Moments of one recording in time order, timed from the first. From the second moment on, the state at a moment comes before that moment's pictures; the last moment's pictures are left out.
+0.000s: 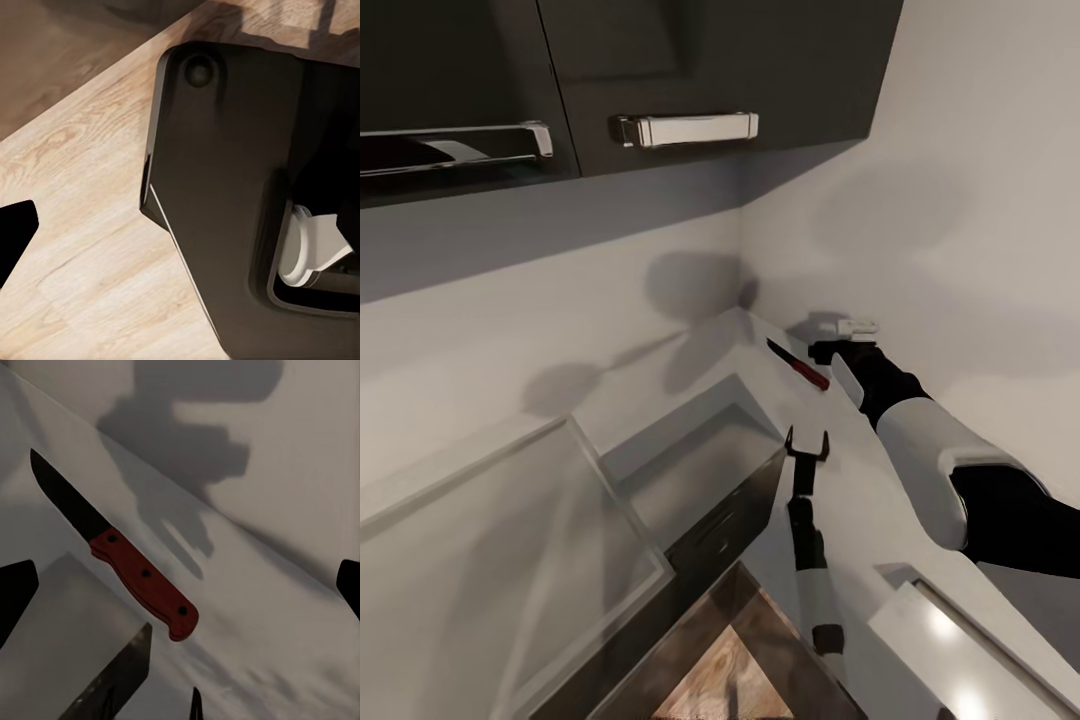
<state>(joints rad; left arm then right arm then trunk) 0.41 0.05 0.01 -0.61 0.21 -0.39 -0.10 -1.37 0.02 0.05 -0.38 -0.05 0.38 -0.22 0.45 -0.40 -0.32</state>
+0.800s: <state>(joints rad) 0.41 0.05 0.01 -0.61 0.21 -0.39 -0.10 -1.37 0.02 0.05 -0.38 -0.05 0.38 -0.22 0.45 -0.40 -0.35</state>
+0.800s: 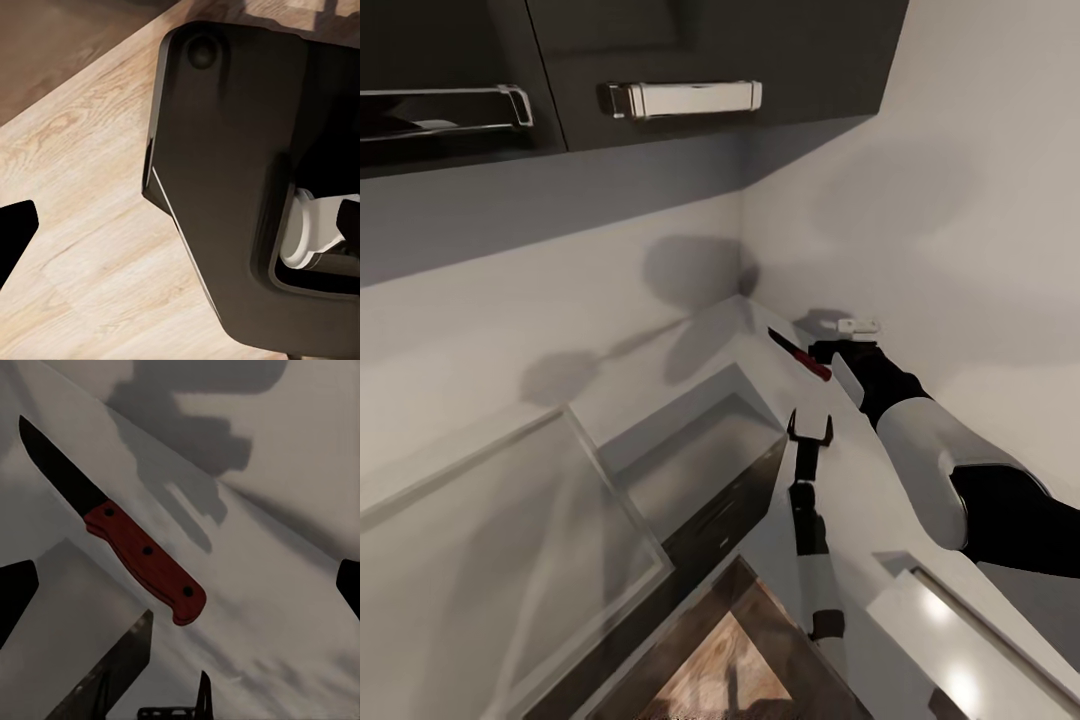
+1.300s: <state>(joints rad) 0.41 0.05 0.01 -0.61 0.21 -0.39 -0.10 -1.37 0.02 0.05 -0.39 -0.05 0.38 -0.22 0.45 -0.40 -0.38</state>
